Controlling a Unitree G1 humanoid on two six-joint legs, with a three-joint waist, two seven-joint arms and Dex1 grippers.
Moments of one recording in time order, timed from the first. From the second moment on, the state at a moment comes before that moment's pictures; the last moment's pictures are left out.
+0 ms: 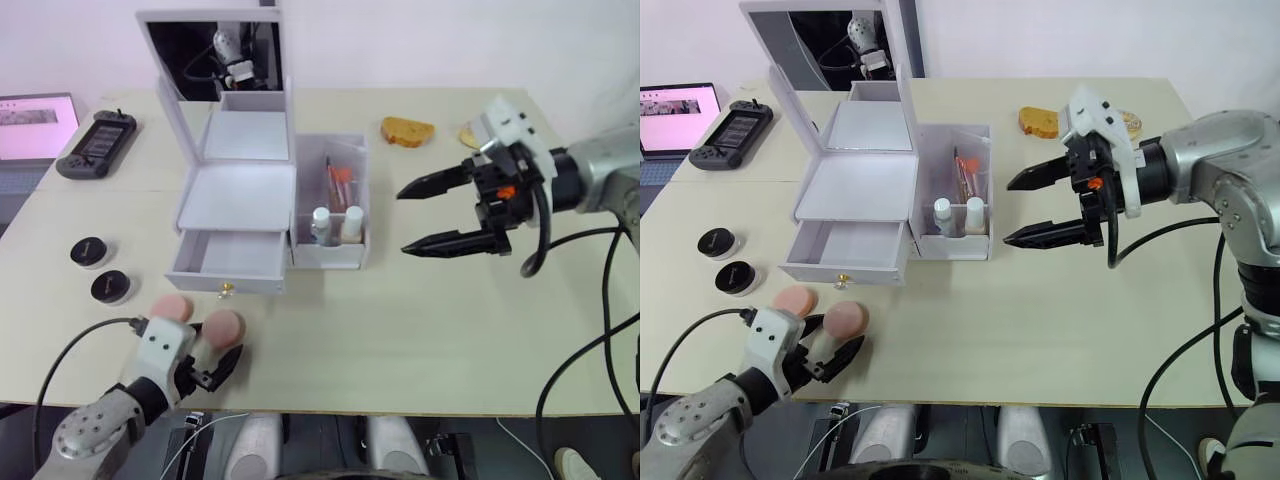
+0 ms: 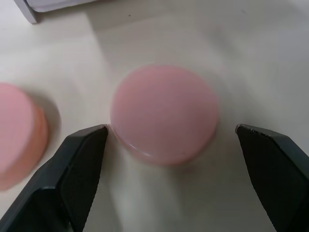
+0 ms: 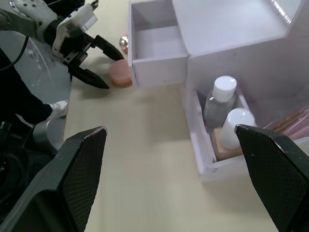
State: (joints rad) left arm 0.47 0.48 0.23 -0.76 -0.34 0.69 -0.51; right arm -0.91 -1.02 0.08 -0.25 0.67 0.97 1.30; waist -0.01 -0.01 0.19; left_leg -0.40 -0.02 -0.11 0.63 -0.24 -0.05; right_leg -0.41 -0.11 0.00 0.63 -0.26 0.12
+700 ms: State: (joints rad) left arm 0.34 0.55 0.15 -0.79 -0.34 0.84 -0.41; right arm -1.04 -0.98 0.14 -0.13 0.63 0.97 1.31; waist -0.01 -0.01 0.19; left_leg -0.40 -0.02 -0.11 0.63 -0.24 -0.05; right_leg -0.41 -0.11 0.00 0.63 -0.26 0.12
